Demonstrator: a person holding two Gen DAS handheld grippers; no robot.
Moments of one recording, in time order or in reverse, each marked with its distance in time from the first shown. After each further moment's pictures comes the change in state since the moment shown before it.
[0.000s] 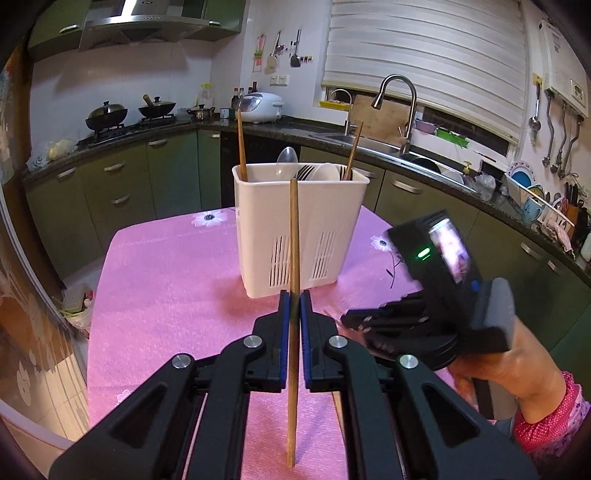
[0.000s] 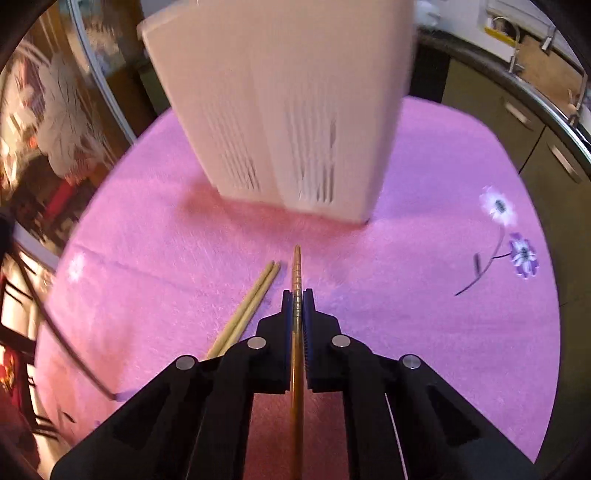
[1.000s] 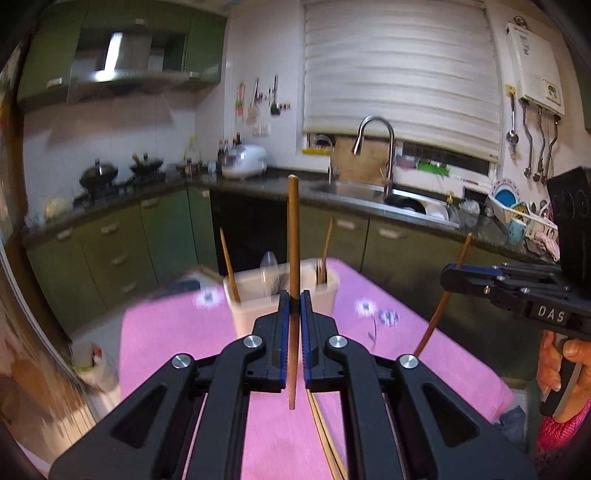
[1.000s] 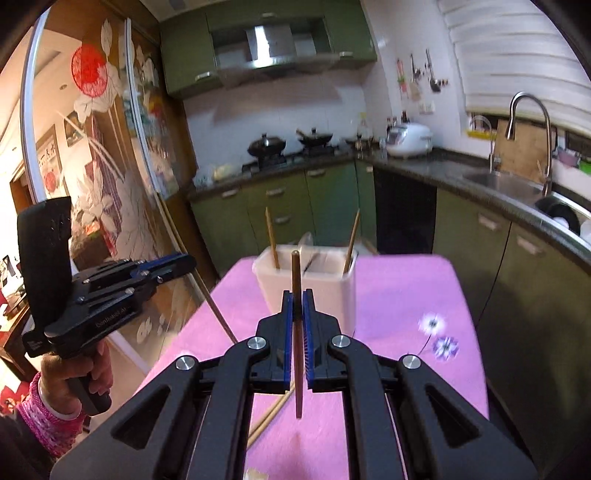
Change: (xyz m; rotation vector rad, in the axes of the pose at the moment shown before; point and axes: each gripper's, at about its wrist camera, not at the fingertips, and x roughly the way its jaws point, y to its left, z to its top) left arm -0.061 -0.025 0.084 0.107 -0.188 -0.001; right arm -0.246 -0.004 -0.012 -0.009 -0.528 0.119
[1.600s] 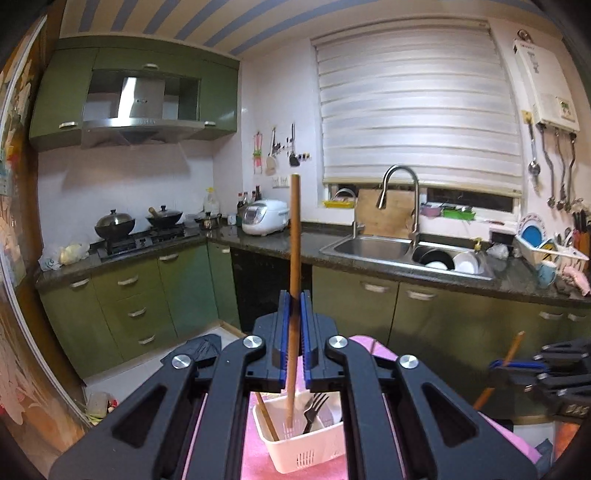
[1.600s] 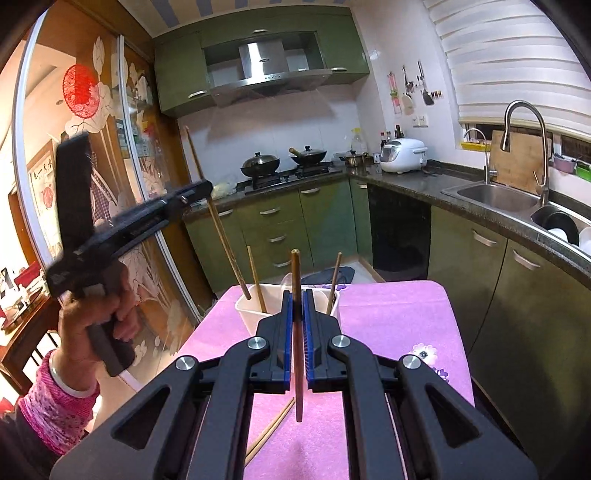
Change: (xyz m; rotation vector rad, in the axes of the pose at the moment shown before) left arm 0.057 0.017 0.089 0.009 -0.147 0.091; right arm 0.009 -0.024 0.041 0.028 -0.045 -0.002
